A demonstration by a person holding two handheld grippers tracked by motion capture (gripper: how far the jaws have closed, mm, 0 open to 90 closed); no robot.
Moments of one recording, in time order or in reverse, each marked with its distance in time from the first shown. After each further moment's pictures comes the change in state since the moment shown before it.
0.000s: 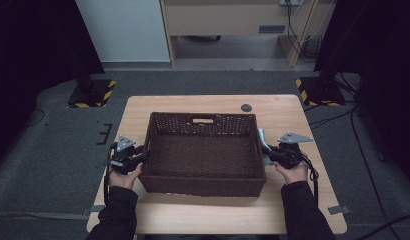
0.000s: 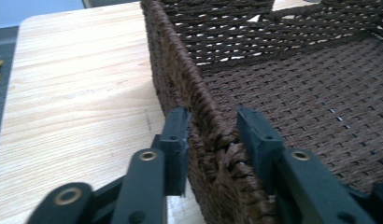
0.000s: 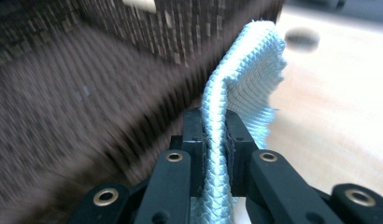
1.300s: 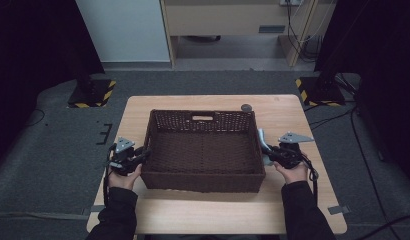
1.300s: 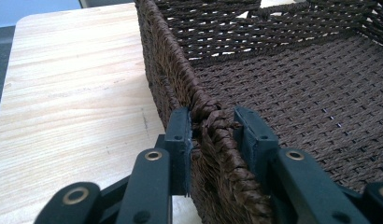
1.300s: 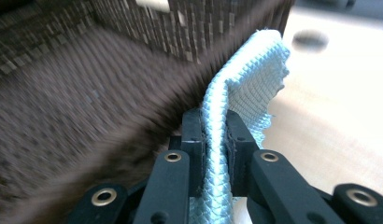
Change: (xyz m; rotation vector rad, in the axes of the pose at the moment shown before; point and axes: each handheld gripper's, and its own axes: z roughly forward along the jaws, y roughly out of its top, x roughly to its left) left arm 0.001 -0.001 0.000 -0.006 -0.022 -0.009; right arm 0.002 0.008 -0.013 -0.096 0.033 0.006
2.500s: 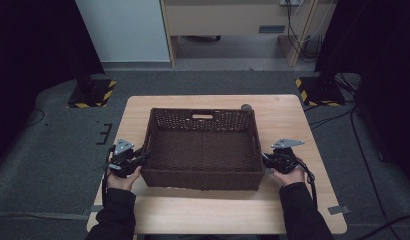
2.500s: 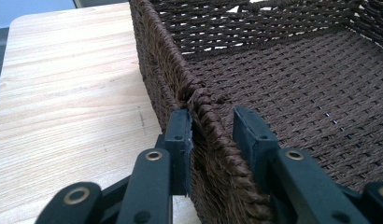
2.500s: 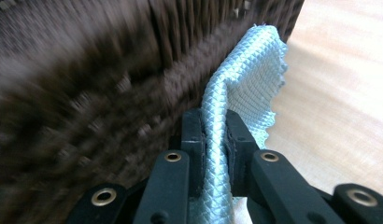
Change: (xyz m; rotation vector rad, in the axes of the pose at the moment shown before) left arm -0.002 -0.005 -0.006 -0.004 -0.015 0.012; right arm 0.001 -0.029 0.025 0.207 0.010 -0.006
